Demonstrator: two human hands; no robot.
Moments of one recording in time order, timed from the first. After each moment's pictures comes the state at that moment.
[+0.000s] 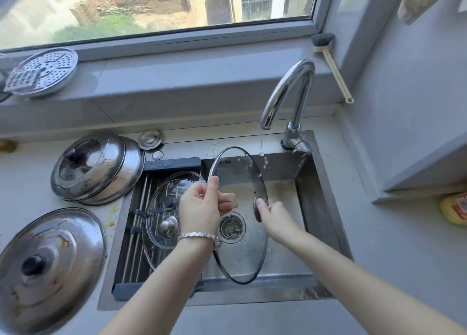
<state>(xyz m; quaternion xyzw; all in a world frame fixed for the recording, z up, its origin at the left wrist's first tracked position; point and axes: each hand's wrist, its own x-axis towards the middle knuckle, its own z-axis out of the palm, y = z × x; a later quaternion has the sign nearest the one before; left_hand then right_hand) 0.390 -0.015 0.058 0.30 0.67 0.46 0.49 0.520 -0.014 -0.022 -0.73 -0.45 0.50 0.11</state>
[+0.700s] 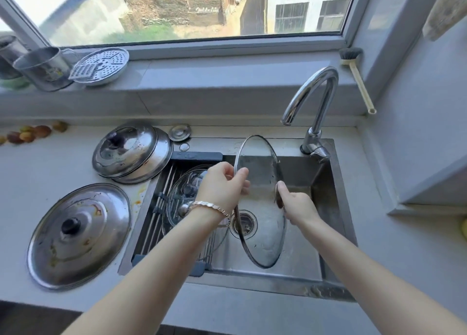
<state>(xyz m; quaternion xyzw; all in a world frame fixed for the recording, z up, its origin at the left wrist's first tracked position) 0.380 -0.032 0.089 0.49 0.70 0.33 0.41 0.532 -0.019 -0.005 -0.71 -0.47 0.48 0.23</state>
